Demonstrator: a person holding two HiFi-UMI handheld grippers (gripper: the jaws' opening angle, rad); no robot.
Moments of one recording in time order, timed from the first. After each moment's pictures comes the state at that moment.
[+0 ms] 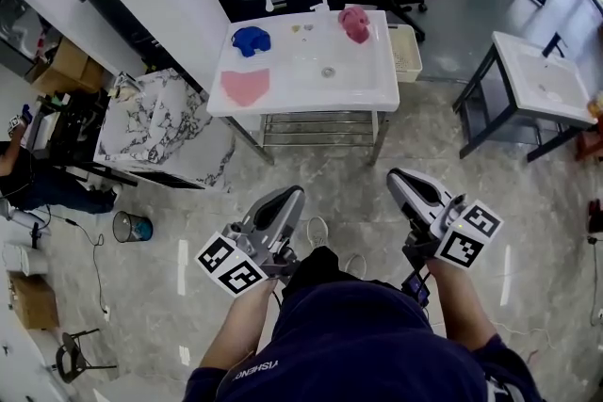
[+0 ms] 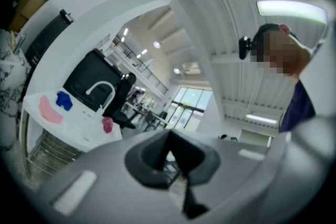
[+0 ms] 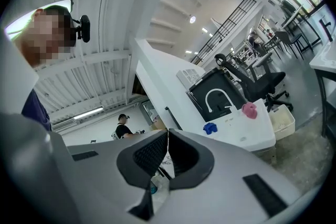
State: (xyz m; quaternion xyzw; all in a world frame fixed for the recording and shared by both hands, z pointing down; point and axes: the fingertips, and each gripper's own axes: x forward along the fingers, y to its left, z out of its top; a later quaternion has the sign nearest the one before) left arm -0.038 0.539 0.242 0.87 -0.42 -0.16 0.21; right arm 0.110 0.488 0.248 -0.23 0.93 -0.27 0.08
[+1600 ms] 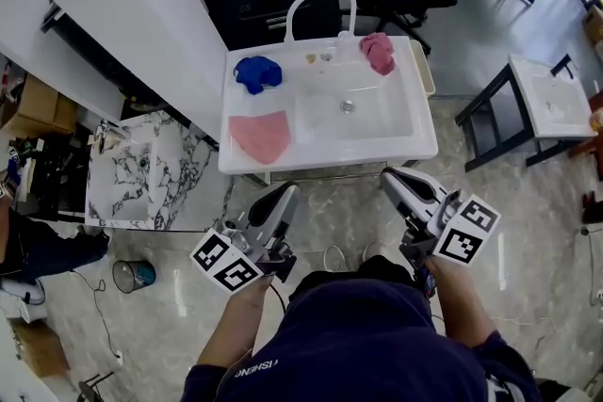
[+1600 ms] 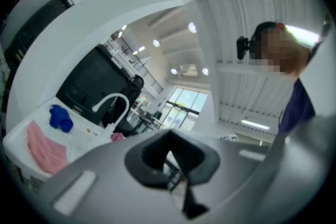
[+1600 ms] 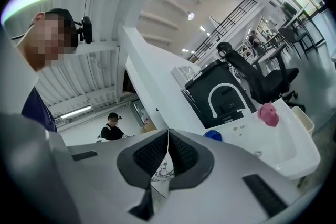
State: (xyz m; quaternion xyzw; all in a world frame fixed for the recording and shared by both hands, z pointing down) left arm -0.222 0.338 0.250 0.88 -0.37 -0.18 0.22; right arm -0.074 0.309 0.250 -0.25 0.93 -0.27 0.06
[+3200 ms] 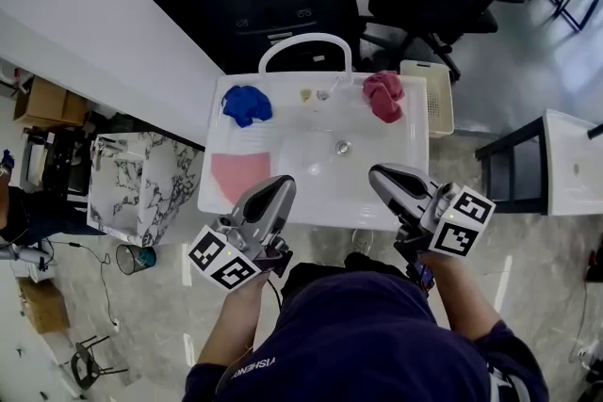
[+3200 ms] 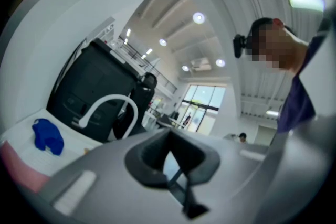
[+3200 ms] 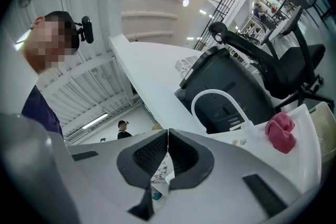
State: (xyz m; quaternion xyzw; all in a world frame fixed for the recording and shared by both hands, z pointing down) left arm -0.149 0.117 0.246 0.85 -0.46 -0.14 0.21; right arm -0.023 0.073 0.265 -0.13 0.93 -0.33 0.06
